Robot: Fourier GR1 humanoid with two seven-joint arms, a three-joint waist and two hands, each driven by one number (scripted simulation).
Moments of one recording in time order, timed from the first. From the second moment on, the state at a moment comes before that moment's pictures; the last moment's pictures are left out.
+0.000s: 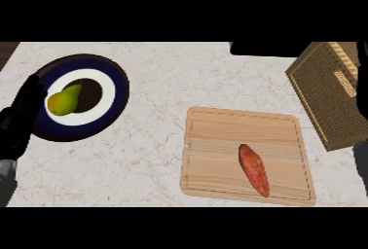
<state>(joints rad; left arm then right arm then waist) -0.16 0.63 -0.12 -1.40 0.40 0.23 -0.04 -0.41 -0.42 -0.04 -1.71 -0.48 -0.25 -0.08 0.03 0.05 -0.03</state>
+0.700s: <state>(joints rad) -0.22 0.55 -0.20 -1.35 0.42 0.20 0.07 -0.44 -0.40 0.41 -1.73 -0.35 0.42 -0.36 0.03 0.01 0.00</state>
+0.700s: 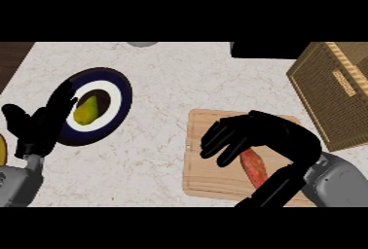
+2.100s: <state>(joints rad) -0.22 0.51 -0.15 -1.32 0.37 0.17 0.11 -0.84 -0.84 0.26 -1.69 -0.20 0.91 0.17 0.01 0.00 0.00</state>
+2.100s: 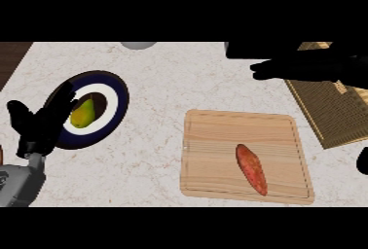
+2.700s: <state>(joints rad) -0.23 0.48 -0.12 -1.33 0.33 0.16 0.14 -0.65 -0.83 0.10 -1.57 -0.12 1.00 -0.08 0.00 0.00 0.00</state>
